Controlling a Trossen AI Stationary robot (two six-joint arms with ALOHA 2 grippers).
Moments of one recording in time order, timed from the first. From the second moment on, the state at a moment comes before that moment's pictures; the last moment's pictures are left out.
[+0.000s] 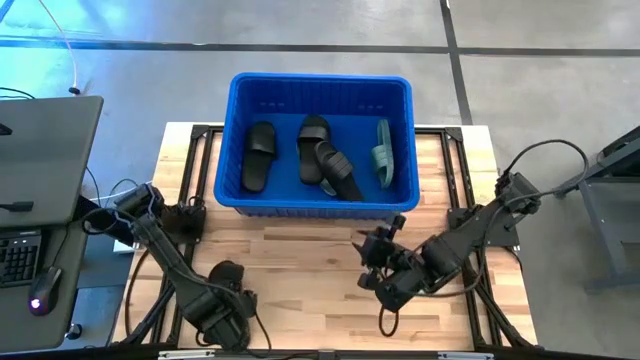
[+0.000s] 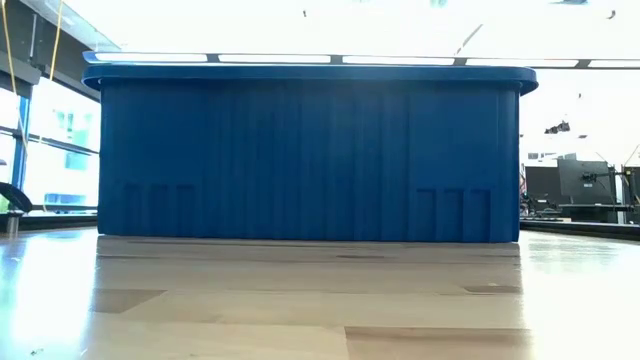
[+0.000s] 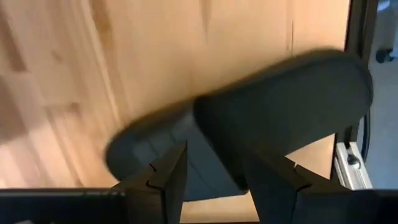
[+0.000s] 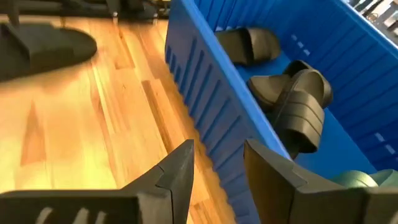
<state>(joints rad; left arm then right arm) -0.77 1.78 1.44 -1.27 -0.07 -0.75 0.62 1.68 1.62 -1.06 0.92 0.68</state>
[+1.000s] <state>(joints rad) -0.77 1.95 1.42 -1.26 0.05 -0.98 0.50 1.83 1.62 -1.06 1.00 0.51</state>
